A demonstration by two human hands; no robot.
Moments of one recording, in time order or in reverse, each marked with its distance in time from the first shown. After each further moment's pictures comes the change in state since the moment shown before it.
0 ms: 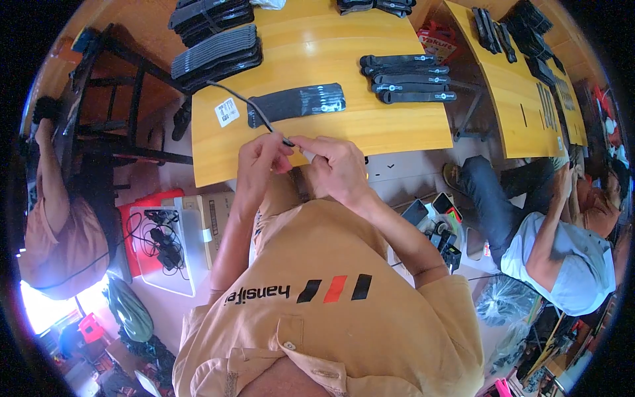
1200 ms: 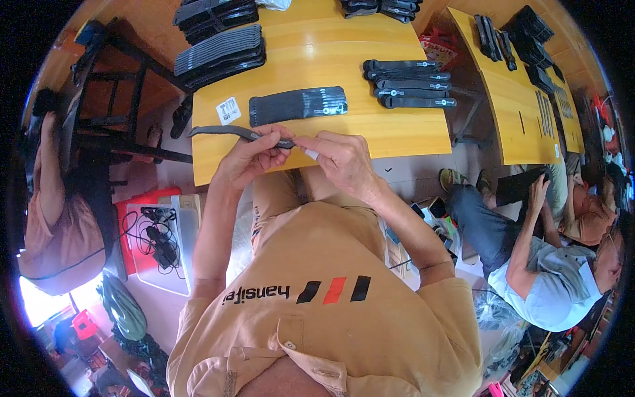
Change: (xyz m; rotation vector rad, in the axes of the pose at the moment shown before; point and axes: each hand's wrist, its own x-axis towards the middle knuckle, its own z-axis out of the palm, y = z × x) left_hand 0.031 0.005 -0.036 -0.503 -0.459 -0.329; right_hand 0.017 0.003 -0.015 -0.160 -0.085 -0.366
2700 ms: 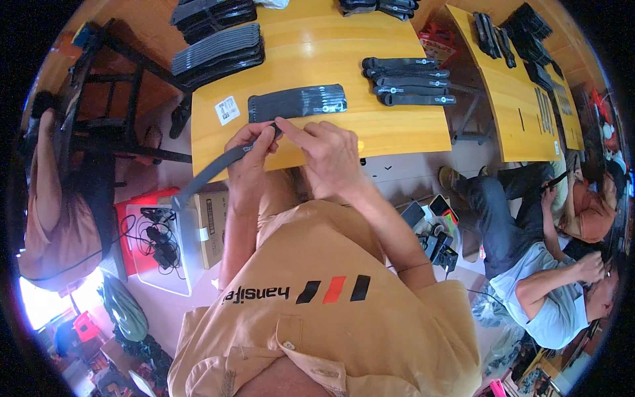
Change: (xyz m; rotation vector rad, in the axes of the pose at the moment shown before) left_hand -0.005 -0.028 0.030 0.266 0.536 0.559; right_hand 0.012 -0.011 0.020 -0.413 0.064 -0.021
